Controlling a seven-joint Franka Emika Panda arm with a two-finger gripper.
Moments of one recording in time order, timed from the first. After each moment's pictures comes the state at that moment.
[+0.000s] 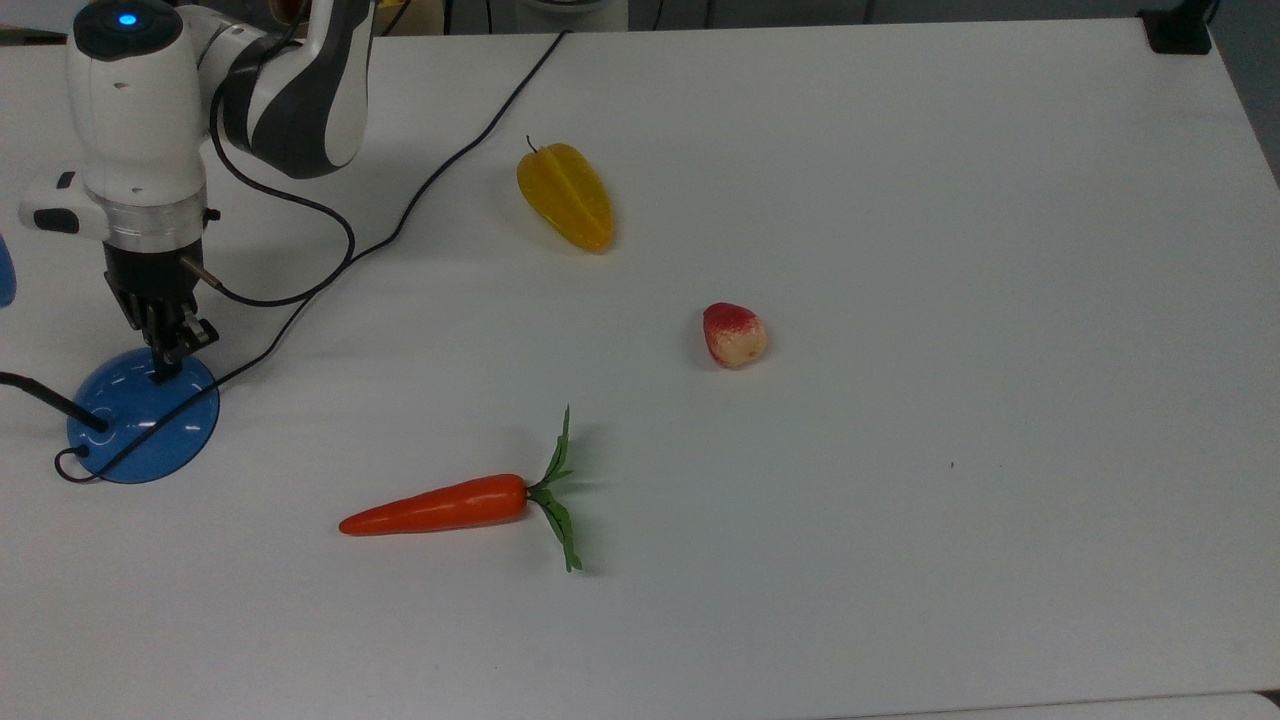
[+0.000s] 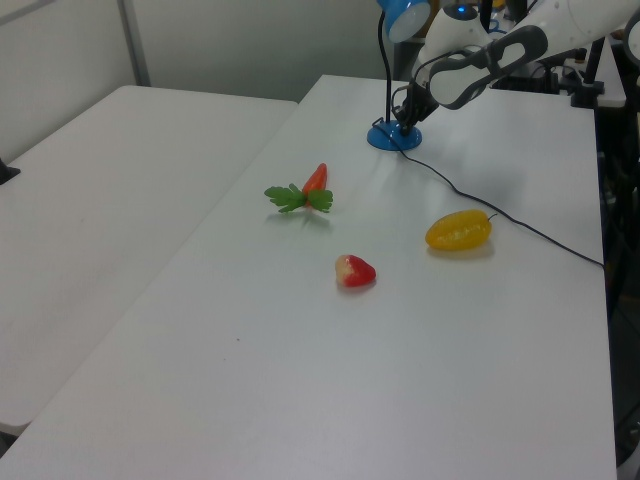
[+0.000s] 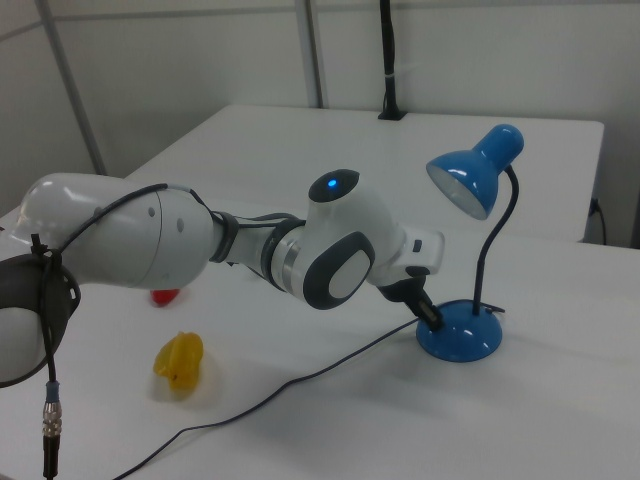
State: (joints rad) arm -0.25 0.62 -0.13 -1.58 -0.05 2.64 0.29
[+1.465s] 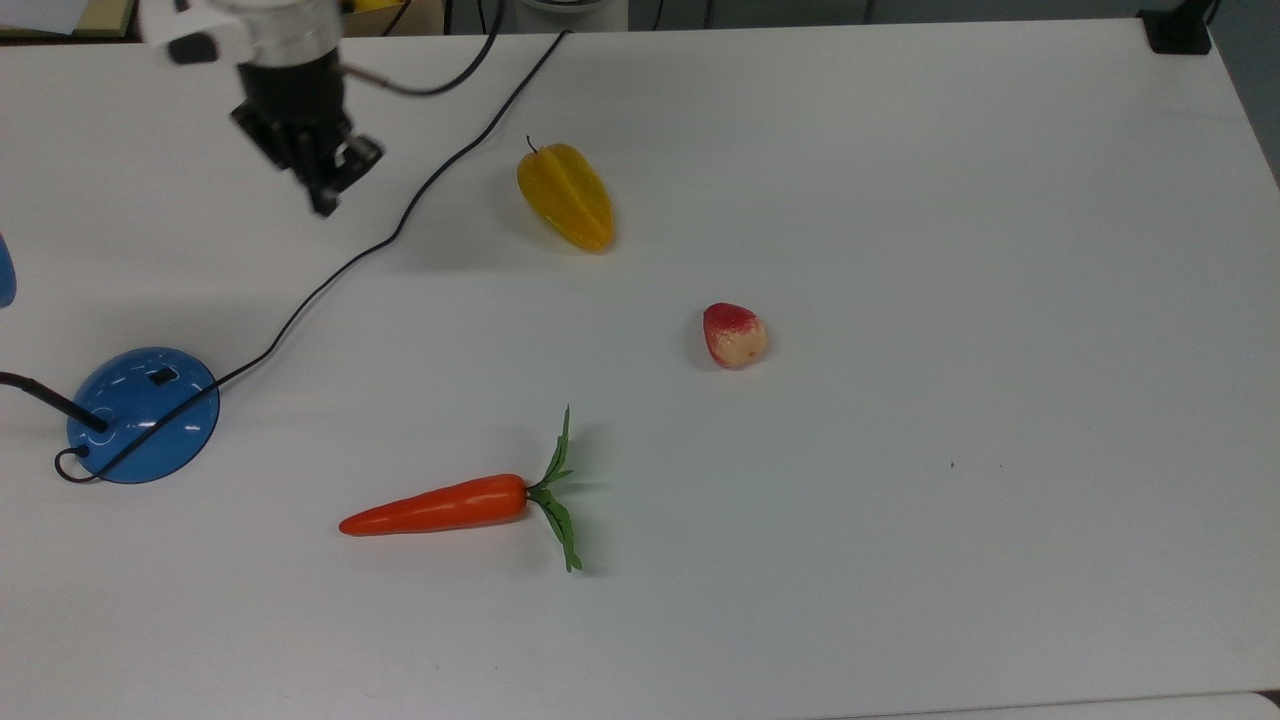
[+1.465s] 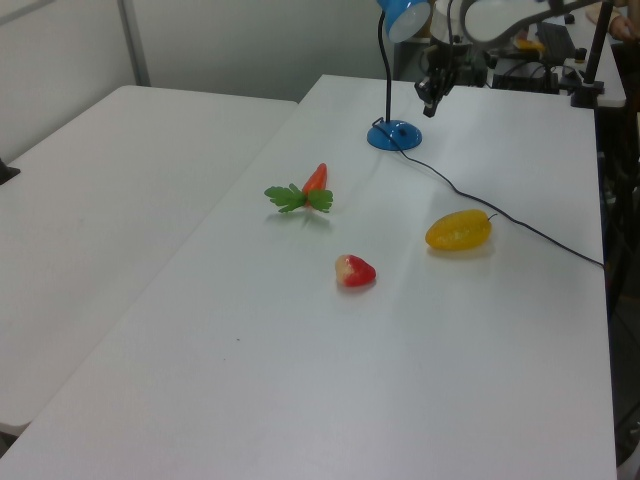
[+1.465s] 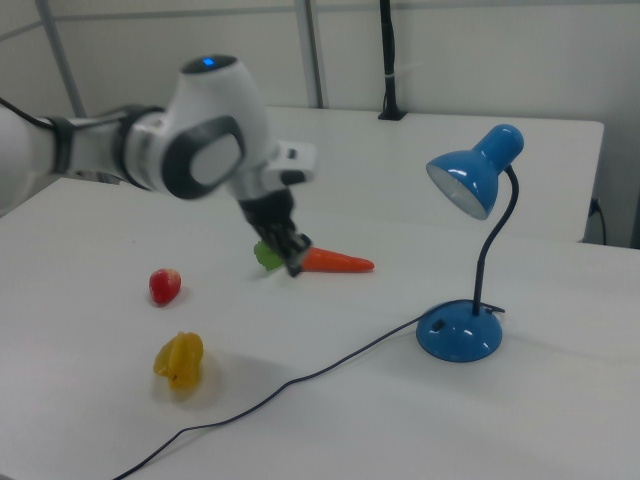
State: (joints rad) arm -0.06 0.13 -0.13 -1.84 -0.04 2.17 0.18
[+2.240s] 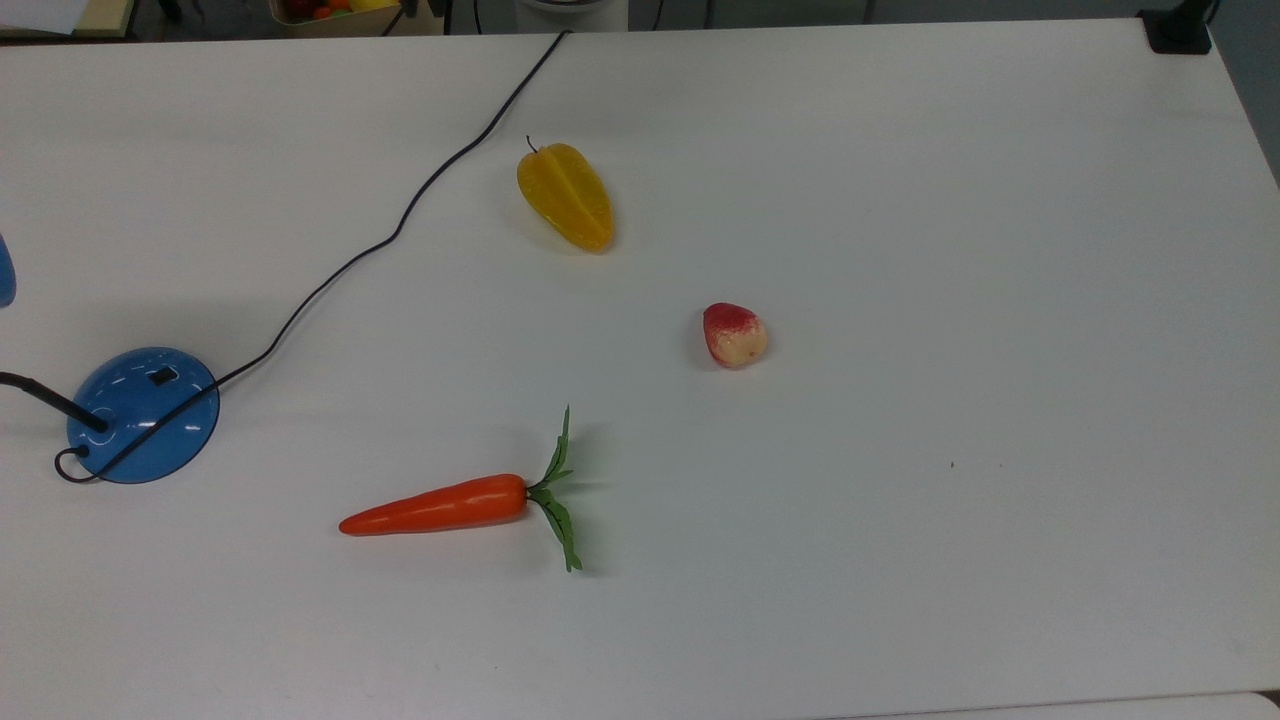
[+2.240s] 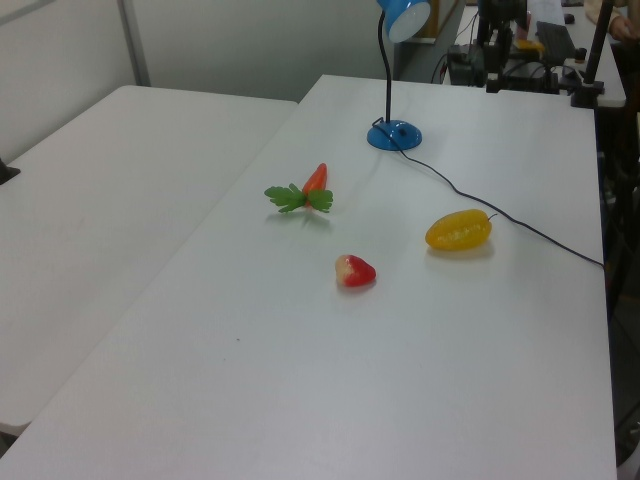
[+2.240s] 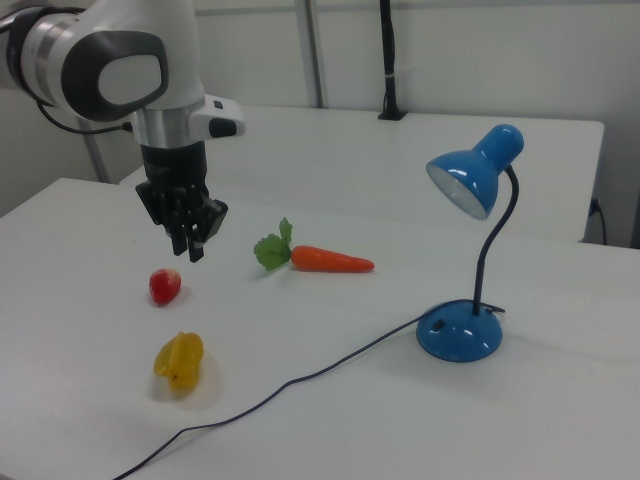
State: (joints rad) arm 0.13 -0.11 -0.26 -1.81 0.07 1.63 -0.14
